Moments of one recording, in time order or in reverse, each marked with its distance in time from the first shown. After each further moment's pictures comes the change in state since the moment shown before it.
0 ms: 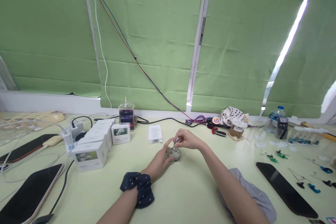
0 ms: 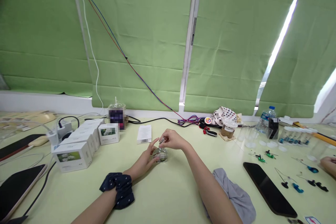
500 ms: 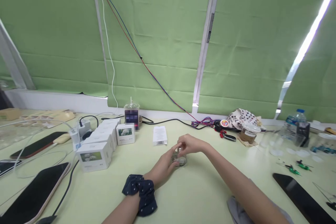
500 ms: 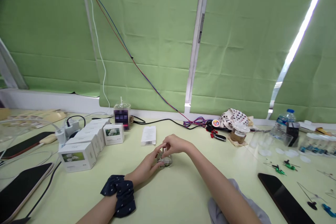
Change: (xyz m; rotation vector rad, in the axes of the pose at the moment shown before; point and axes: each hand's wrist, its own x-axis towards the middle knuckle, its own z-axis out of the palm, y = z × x) left_hand -0.002 0.008 -0.006 -0.007 -0.048 0.010; right_hand 0.020 0.005 0.005 -0.249 -0.286 -0.006
